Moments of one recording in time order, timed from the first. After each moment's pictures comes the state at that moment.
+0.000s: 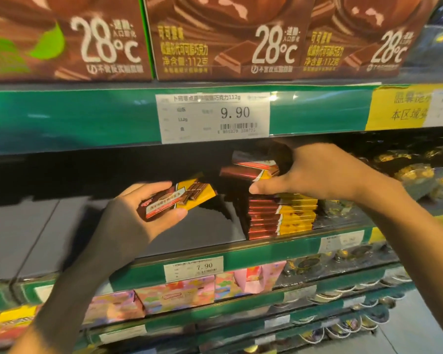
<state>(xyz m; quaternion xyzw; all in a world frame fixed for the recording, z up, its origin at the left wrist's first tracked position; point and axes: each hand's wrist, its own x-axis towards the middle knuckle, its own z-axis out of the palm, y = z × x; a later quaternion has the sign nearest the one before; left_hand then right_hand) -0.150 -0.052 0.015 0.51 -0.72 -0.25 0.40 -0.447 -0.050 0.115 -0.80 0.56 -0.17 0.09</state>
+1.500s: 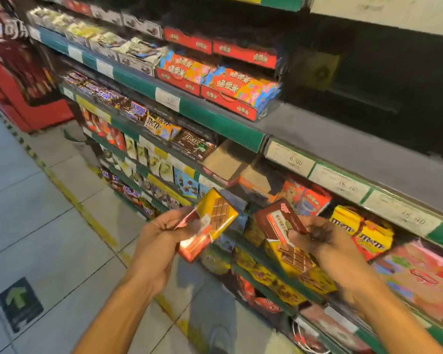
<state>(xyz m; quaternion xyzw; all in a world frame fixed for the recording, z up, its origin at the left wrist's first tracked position) 0.307 0.285 -0.091 0.60 -0.09 -0.38 0.70 0.094 0.113 -0.074 -0.63 0.43 -0.19 0.62</state>
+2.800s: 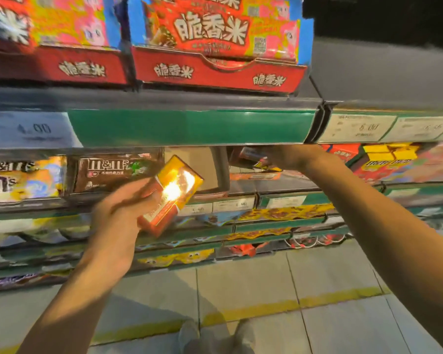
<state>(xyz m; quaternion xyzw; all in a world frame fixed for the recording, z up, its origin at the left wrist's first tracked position) 0.590 0.086 -0.183 0.56 -0.29 -0.58 0.52 0.292 -0.042 -0.154 -0.84 0.37 0.34 -0.21</state>
